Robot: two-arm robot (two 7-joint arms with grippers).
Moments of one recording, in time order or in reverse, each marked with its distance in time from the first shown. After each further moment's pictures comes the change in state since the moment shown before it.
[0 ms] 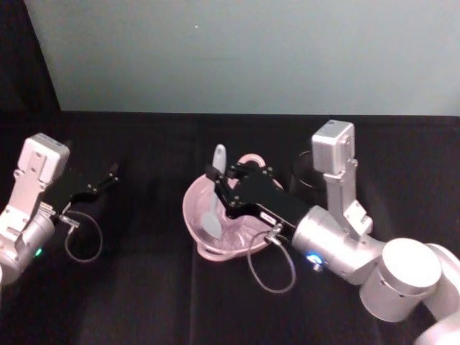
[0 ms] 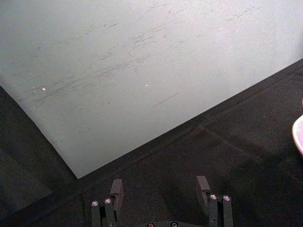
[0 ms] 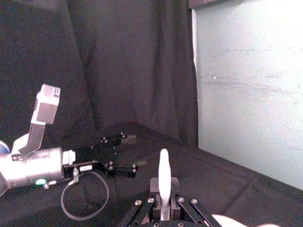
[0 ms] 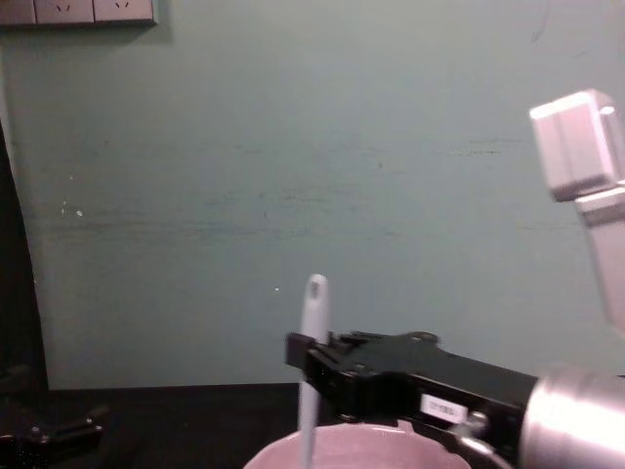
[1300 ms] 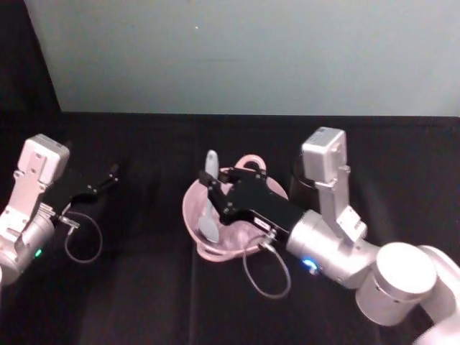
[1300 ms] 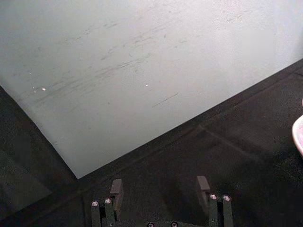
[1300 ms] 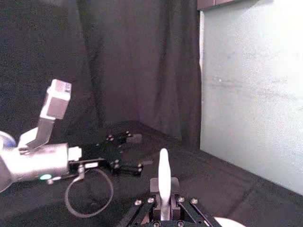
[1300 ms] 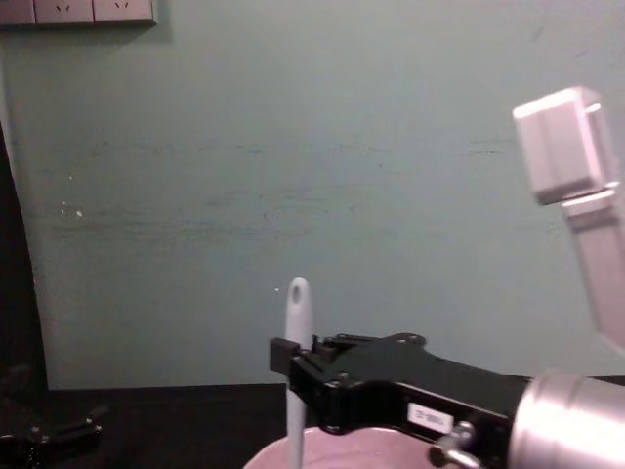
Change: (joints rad) left arm 0.000 0.000 0.000 0.000 0.000 0.000 0.000; right arm -0.007 0.008 -0.021 -0.017 -0.030 -0.018 -0.006
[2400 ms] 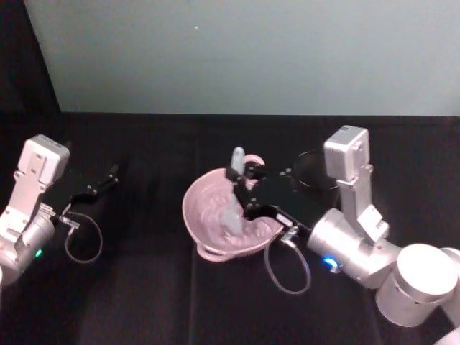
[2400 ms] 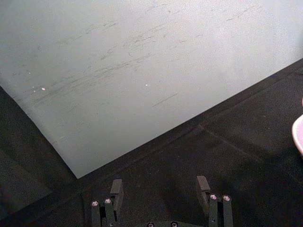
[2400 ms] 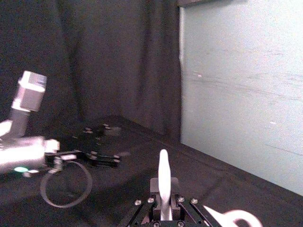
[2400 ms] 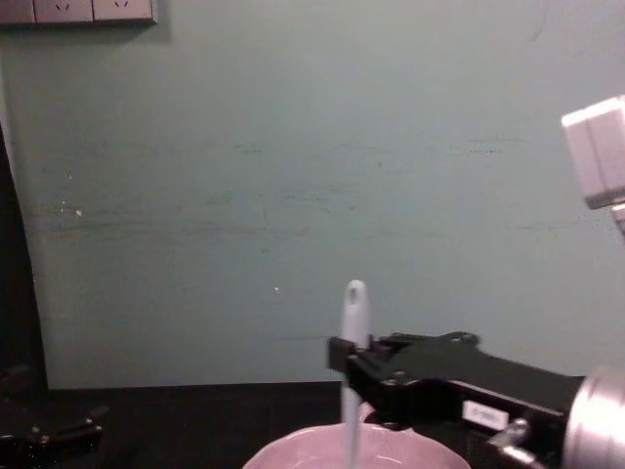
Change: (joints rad) left arm 0.000 0.000 0.000 0.000 0.000 0.000 0.000; right arm -0.028 0.017 0.065 -0.013 -0.036 0.008 -0.022
